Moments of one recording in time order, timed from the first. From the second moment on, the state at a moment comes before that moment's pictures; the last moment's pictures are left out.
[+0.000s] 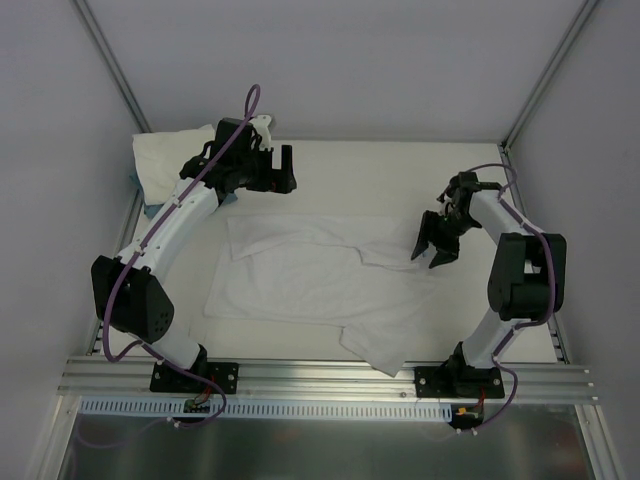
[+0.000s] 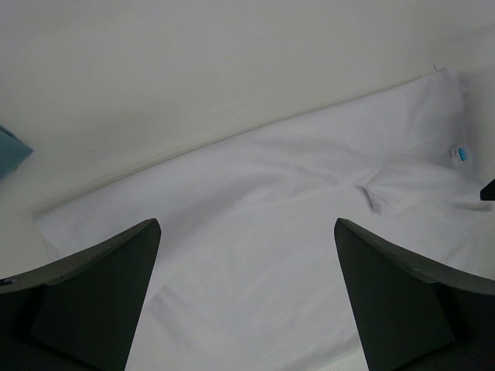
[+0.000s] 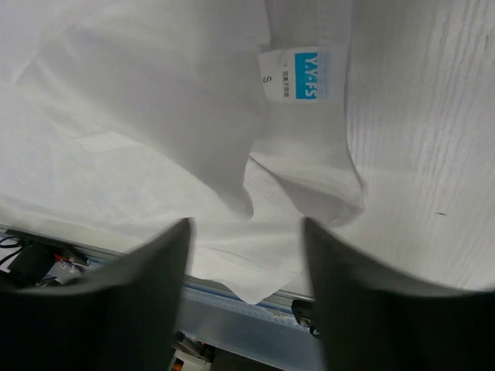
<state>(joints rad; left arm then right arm) -0.36 1.58 1.51 -0.60 0.16 -0.21 0.02 1.75 1.25 -1.00 -0.32 0.26</state>
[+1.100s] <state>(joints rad) -0.20 1.70 1.24 -0.86 0.48 -0.29 0.19 1.67 1.13 -0.95 -0.42 0.30</state>
